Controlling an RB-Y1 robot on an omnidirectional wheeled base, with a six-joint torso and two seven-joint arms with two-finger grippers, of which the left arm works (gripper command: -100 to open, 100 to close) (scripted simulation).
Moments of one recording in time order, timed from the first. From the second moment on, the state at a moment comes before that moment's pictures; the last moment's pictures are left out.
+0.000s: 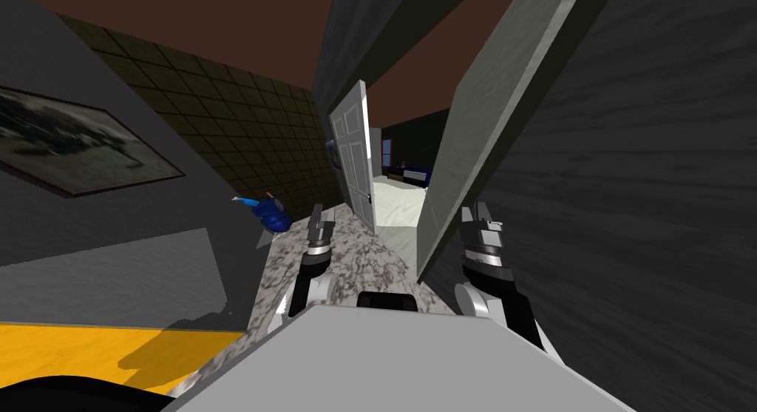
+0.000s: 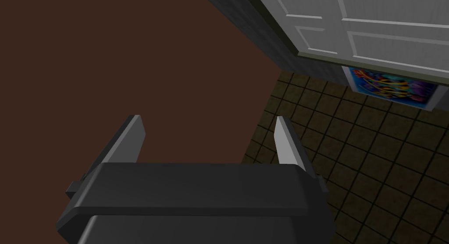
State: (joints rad) arm 0.44 0.05 -0.03 -2.15 -0.05 -0.61 0.02
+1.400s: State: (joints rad) arm 0.33 0.09 -0.09 -1.87 -0.09 -0.65 0.07
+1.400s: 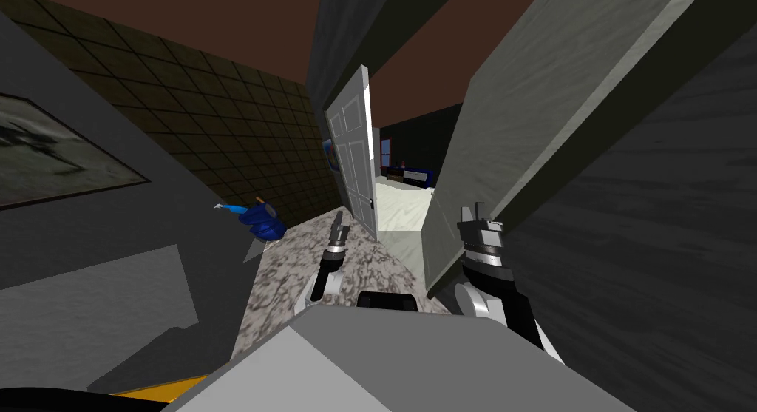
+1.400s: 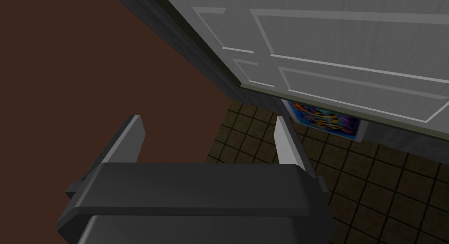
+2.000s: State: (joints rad) arm 0.27 0.09 -0.15 -1.72 -0.11 -0.67 0.10
